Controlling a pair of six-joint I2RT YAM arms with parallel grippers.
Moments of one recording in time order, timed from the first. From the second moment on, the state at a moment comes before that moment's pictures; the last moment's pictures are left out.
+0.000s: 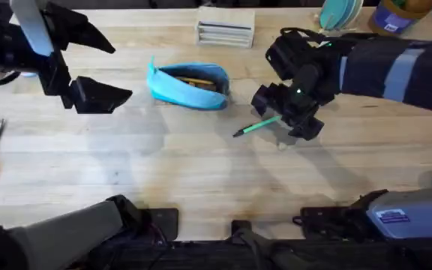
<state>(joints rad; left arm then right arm) 0.45 1.37 1.35 -1.39 0.77 1.54 0.49 1.61 0.97 -0.82 0.10 1.19</state>
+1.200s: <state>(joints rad) 0.45 1.37 1.35 -1.40 0.77 1.54 0.49 1.65 1.20 -0.78 0.05 0.83</state>
